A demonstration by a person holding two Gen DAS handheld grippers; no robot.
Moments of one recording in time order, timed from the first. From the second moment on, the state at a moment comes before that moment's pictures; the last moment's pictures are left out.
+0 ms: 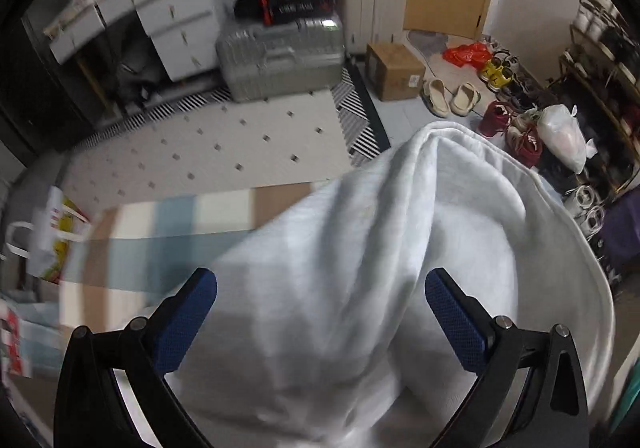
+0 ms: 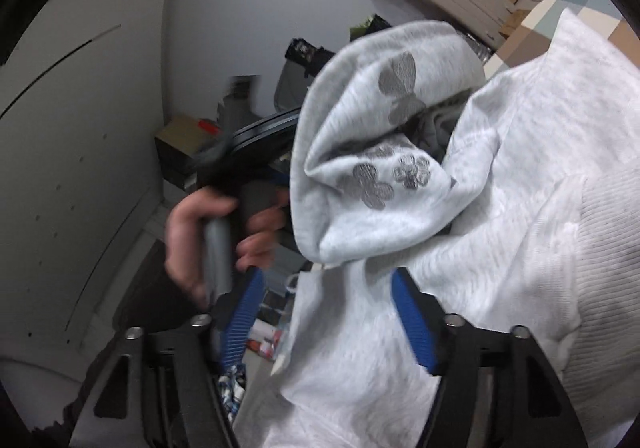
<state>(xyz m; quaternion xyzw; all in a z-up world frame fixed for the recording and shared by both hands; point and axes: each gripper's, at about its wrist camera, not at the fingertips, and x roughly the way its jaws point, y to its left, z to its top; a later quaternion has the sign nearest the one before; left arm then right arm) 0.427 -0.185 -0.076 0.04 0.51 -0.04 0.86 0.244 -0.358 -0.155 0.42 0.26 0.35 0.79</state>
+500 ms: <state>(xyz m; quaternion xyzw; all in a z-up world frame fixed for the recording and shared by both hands) 0.432 -0.142 -0.071 -0.03 0.53 -0.04 0.85 0.247 -0.381 -0.162 0.45 0.26 0.35 0.78</state>
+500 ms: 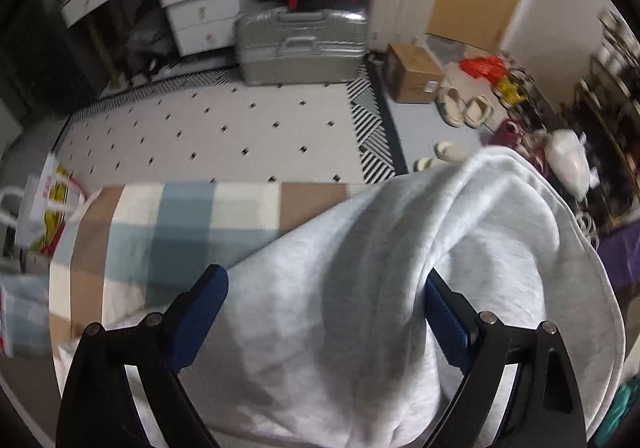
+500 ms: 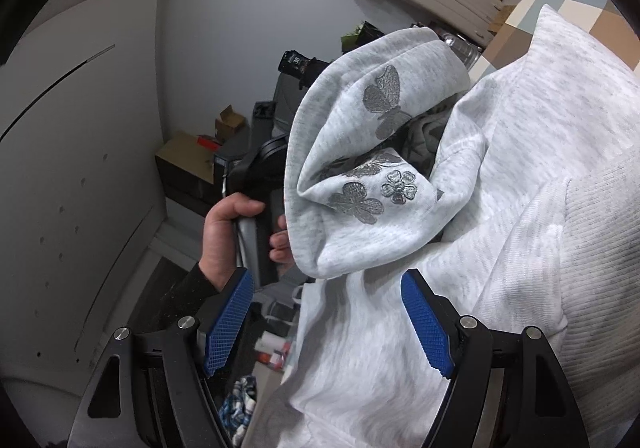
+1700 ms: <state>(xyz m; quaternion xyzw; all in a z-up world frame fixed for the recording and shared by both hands) 0.423 -0.141 -0.081 -0.10 0.50 -0.09 0.86 0.254 -0.369 -0.162 0.44 0.28 0.36 0.77</state>
